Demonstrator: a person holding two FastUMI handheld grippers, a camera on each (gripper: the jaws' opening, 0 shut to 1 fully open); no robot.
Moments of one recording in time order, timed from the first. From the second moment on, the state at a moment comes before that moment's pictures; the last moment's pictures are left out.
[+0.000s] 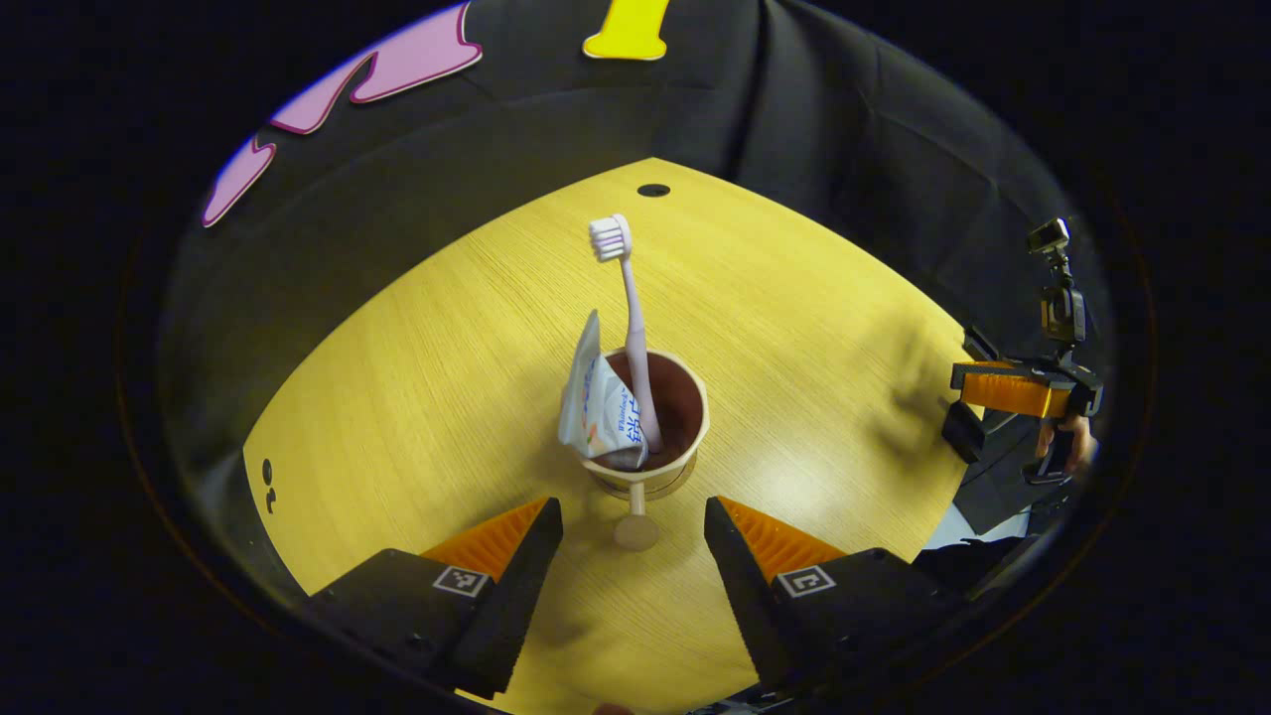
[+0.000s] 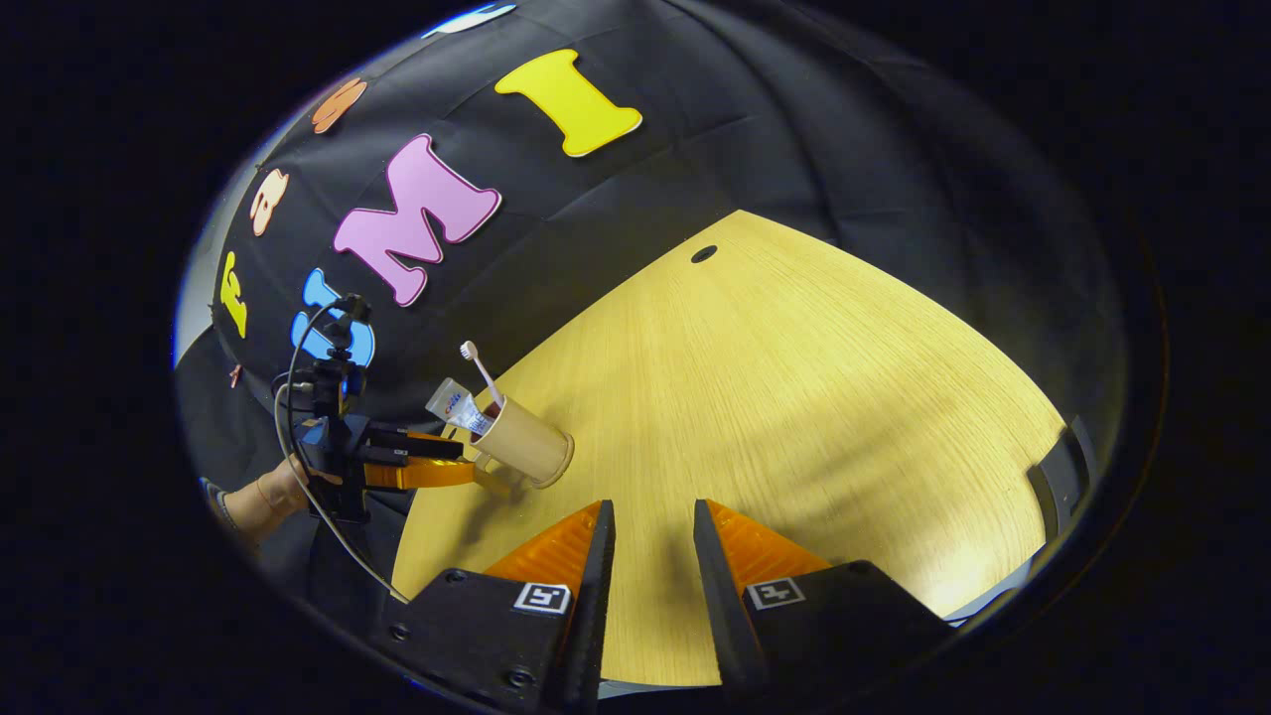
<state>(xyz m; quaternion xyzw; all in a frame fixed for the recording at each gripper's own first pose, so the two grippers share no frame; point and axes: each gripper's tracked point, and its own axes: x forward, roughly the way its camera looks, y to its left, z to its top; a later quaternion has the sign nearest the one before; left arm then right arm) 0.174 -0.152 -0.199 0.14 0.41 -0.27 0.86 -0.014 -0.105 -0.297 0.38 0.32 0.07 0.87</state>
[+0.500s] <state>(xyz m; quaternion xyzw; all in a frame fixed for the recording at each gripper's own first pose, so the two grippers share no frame) 0.144 -0.126 -0.134 0.08 0.28 -0.25 0.92 -0.001 -0.079 -0.253 0.36 0.30 0.07 0.88</state>
